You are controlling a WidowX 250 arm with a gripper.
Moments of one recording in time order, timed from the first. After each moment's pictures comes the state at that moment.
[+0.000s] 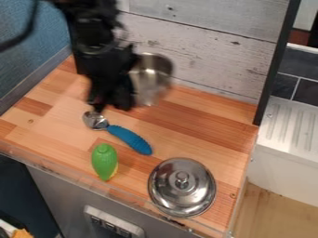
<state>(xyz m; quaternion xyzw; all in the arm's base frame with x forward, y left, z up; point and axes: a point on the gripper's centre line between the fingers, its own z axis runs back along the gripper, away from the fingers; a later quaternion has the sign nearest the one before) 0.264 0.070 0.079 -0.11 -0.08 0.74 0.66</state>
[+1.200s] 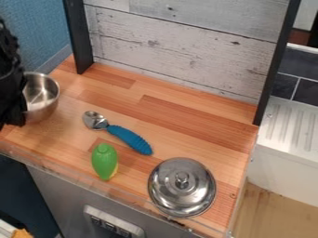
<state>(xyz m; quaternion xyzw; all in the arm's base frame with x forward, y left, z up) 0.205 0.214 0.023 0.04 -0.14 0.82 0.56</state>
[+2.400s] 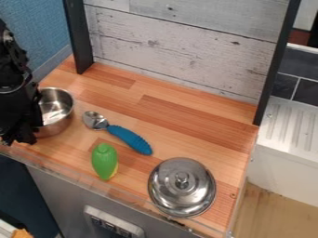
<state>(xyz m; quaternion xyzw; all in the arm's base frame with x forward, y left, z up) 0.203 0.192 0.008 0.03 -0.09 0.80 0.59</state>
